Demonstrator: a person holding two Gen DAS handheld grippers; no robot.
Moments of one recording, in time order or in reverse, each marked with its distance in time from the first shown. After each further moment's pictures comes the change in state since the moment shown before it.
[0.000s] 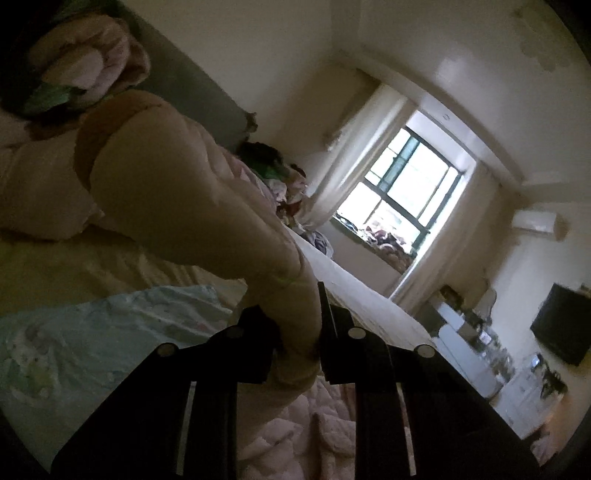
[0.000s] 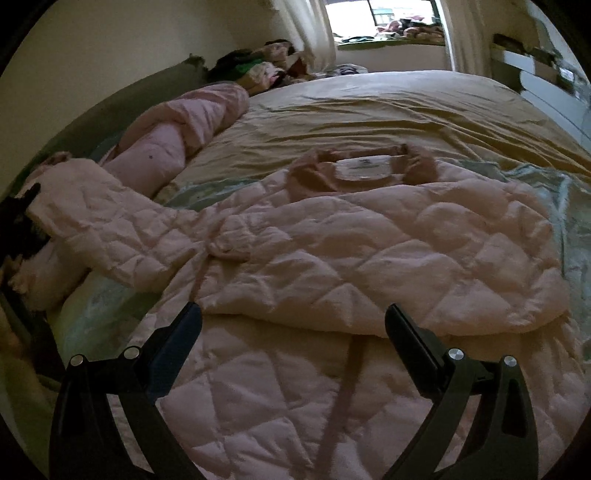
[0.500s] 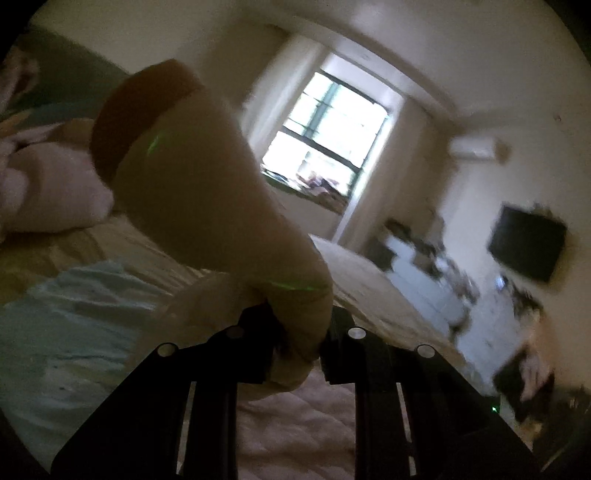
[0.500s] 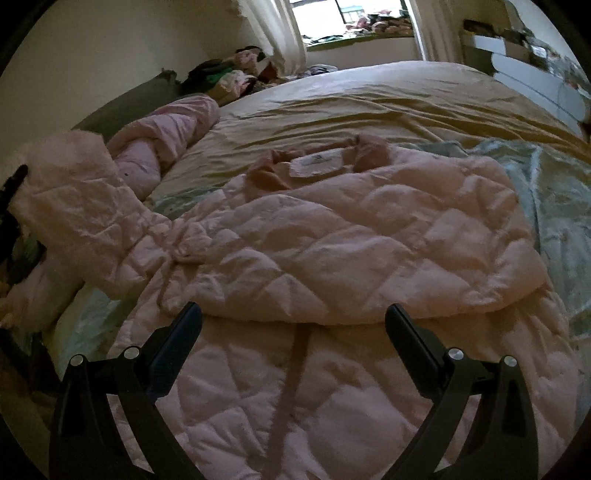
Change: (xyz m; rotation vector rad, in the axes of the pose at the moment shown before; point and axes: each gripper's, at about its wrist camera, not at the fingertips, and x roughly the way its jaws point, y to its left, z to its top) left arm 0.029 -0.125 -0.076 0.239 0.184 -0.246; right arm -0.011 -0.048 -0.014 0.094 -0.011 -0.048
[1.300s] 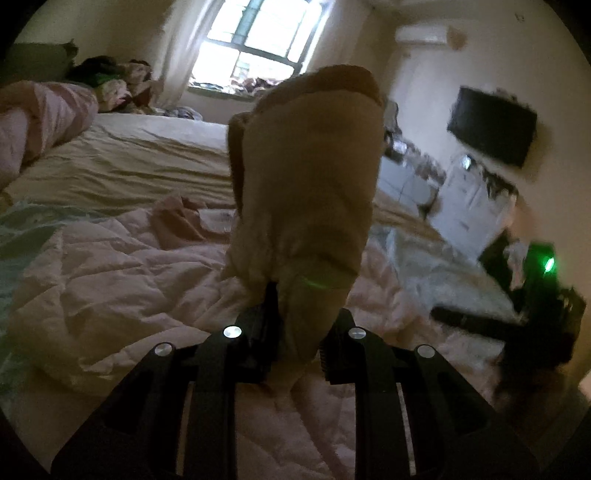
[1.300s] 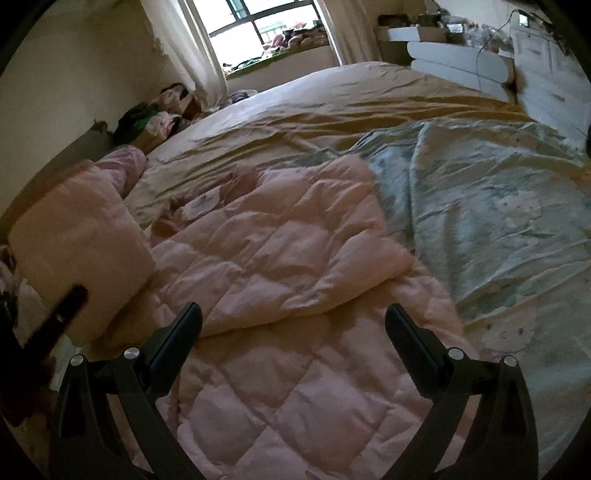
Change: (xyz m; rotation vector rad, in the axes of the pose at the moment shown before) left arm 0.100 -0.076 -0.133 0.192 0.386 -0.145; right arm -0.060 -0.108 -0.008 0.199 -0.100 -0.182
